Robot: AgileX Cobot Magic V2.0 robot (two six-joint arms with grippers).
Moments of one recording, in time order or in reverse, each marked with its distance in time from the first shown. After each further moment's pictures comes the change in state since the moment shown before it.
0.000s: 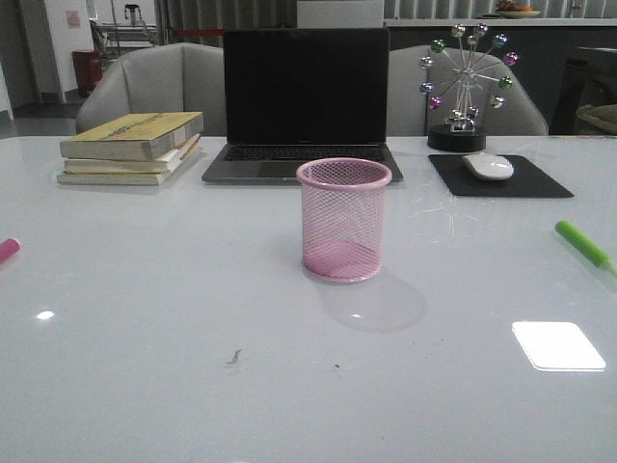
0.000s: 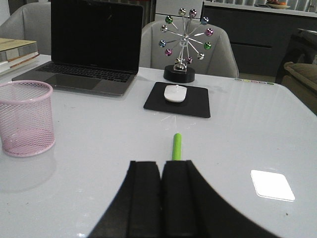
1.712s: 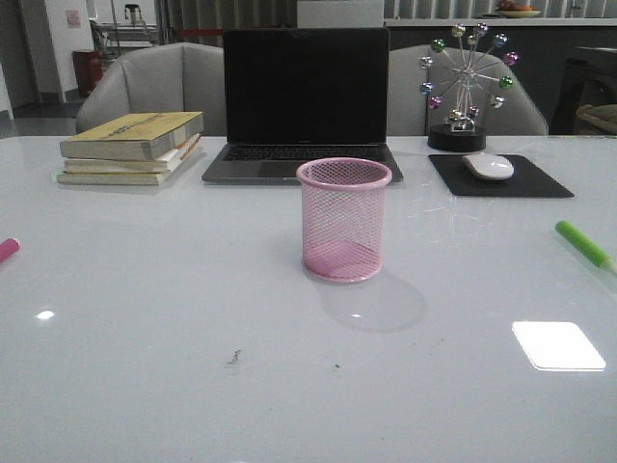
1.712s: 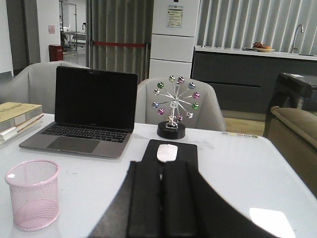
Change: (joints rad) left arm 0.000 0.022 -0.363 0.121 0.190 0.000; right arm 0.000 0.002 -0.385 -0.002 0.247 0.013
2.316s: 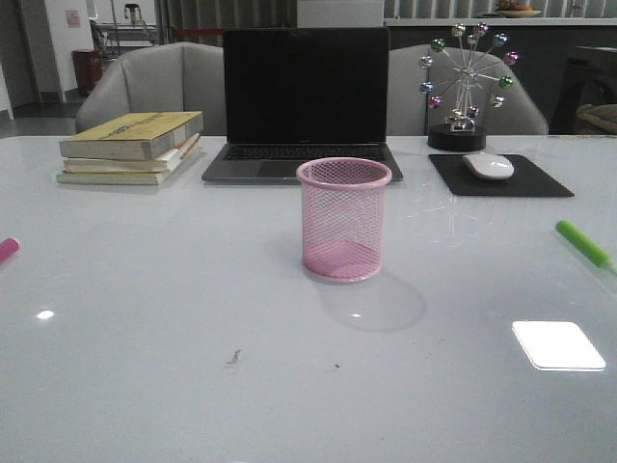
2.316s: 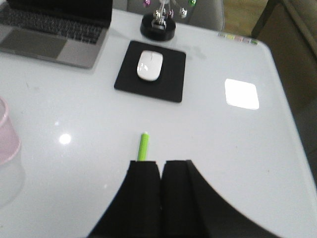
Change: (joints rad) left arm 0.000 0.872 -0.624 0.001 0.278 0.000; right arm 0.000 0.877 -0.594 -0.117 0.306 0.002
